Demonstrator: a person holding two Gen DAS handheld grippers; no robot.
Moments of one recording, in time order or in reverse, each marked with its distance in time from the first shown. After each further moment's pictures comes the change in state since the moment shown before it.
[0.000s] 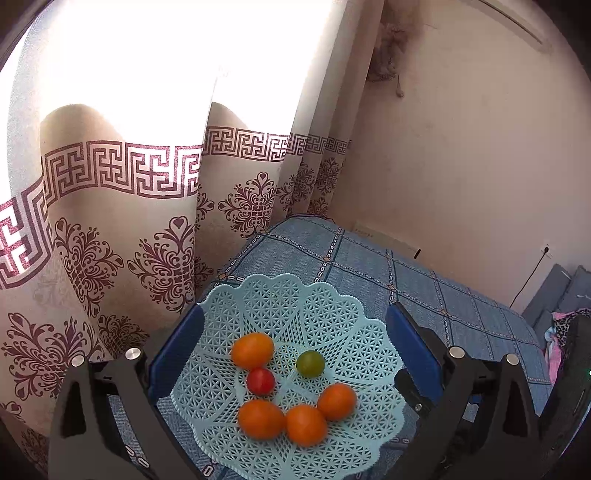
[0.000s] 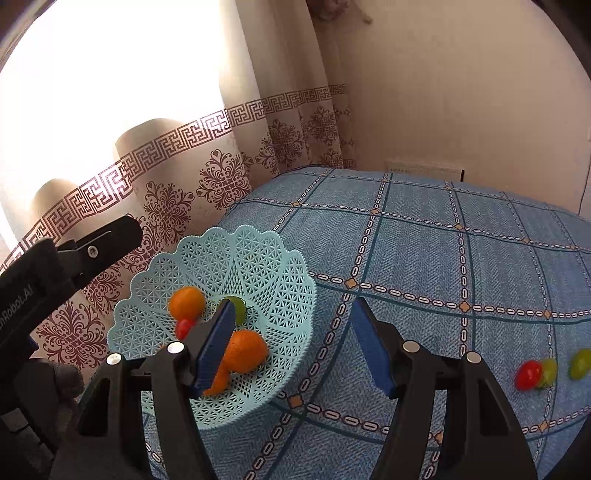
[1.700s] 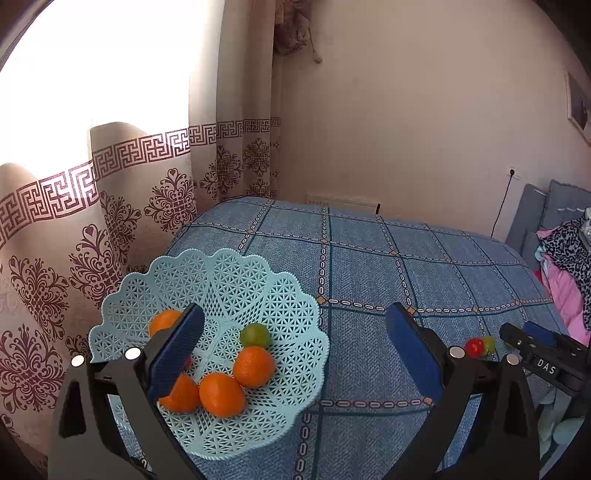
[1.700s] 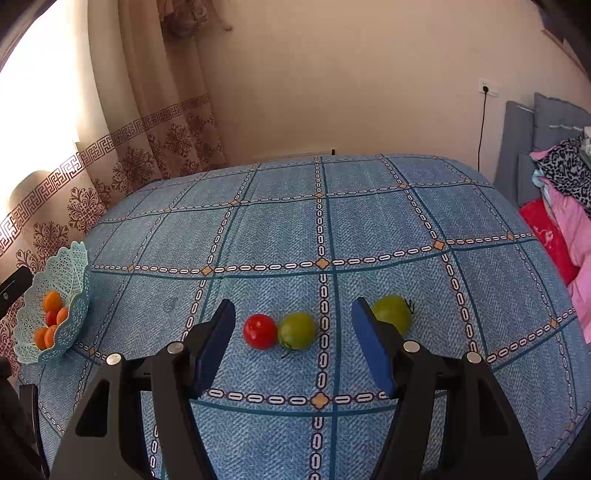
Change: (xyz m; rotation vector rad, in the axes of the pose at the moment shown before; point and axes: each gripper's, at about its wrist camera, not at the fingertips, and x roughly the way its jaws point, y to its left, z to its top) left arm 0.001 -0.089 -0.044 0.285 0.046 -0.105; right arm -0.087 -0.201 -0.053 0.219 -0.016 -0.350
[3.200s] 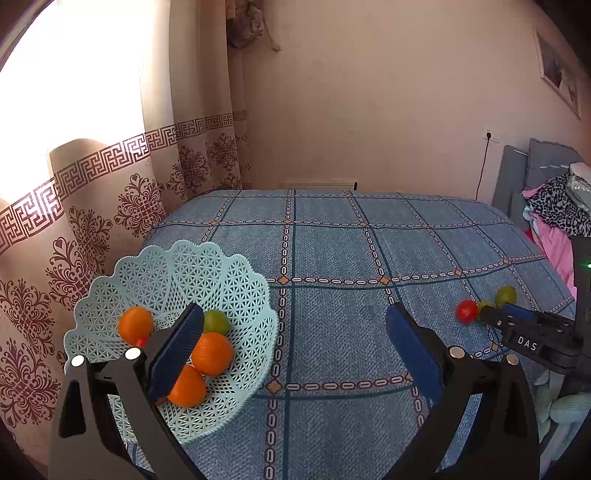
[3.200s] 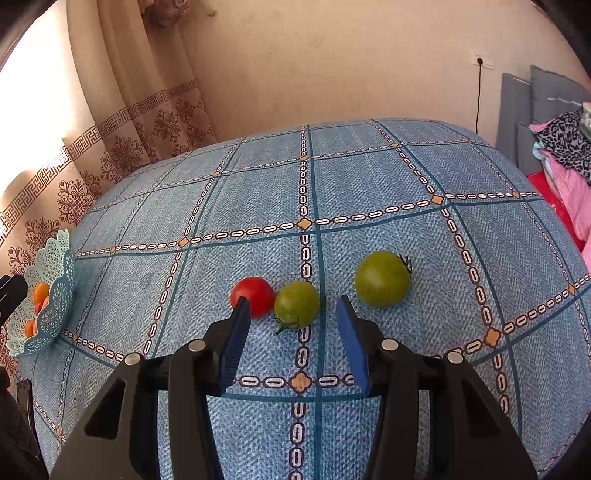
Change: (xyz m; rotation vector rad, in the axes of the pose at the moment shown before) left arm 0.005 -0.039 -0.016 0.128 0.035 -0.042; right arm 0.029 -0.009 -0.019 0.041 0.077 0.020
